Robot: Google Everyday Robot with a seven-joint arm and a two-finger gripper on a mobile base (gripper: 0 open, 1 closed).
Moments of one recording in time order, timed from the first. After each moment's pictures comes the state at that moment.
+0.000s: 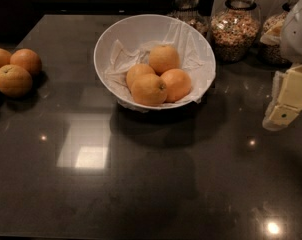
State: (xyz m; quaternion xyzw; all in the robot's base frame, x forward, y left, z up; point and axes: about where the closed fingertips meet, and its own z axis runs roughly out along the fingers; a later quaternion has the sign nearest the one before) arm 0.438 -0.217 0.977 -0.60 0.78 -0.03 0.16
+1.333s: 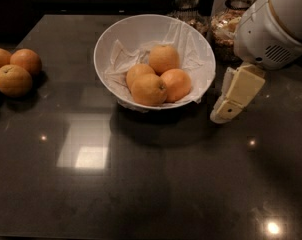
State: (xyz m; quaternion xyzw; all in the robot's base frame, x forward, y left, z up) arm 0.462 -0.134 0.976 -0.62 0.73 0.03 0.27
